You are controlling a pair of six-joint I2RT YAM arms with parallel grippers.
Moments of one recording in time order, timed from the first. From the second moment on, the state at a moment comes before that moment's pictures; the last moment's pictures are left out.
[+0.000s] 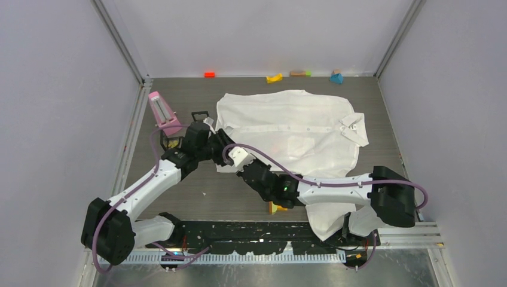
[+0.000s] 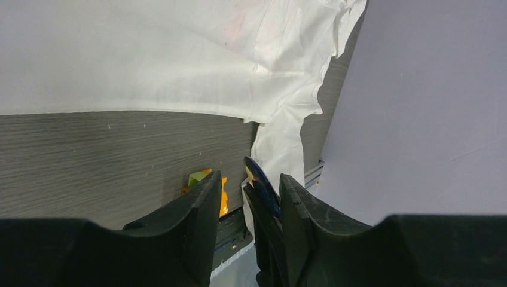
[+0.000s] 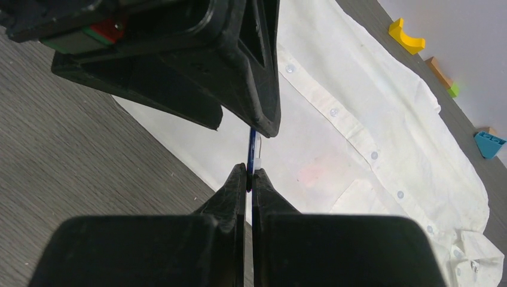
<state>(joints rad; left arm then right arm) -0.50 1.15 0.76 -0.24 0.32 -1.13 1.27 1.49 0.89 0.13 0.73 -0.14</state>
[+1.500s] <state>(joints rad) -0.39 0.86 0.48 0.38 0.52 -1.03 0.87 0.99 0.65 0.14 0.12 0.77</state>
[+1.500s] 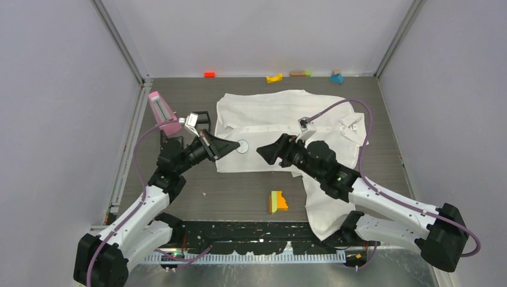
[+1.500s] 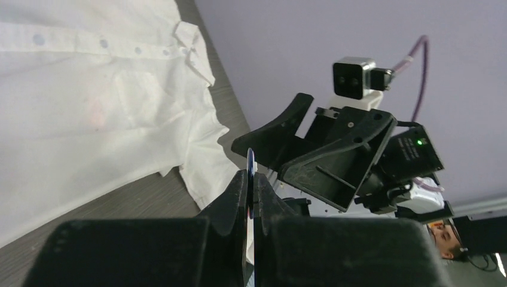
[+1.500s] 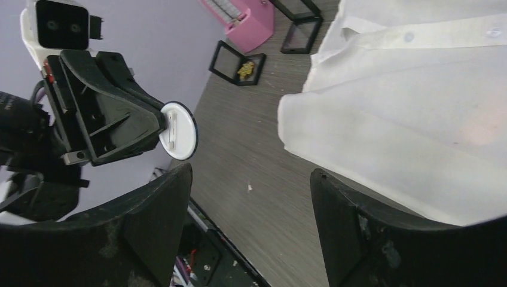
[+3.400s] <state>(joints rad) -0.47 1.00 0.75 -0.08 1.29 -0.55 0.82 1.07 0.75 0.17 -0.75 0.89</state>
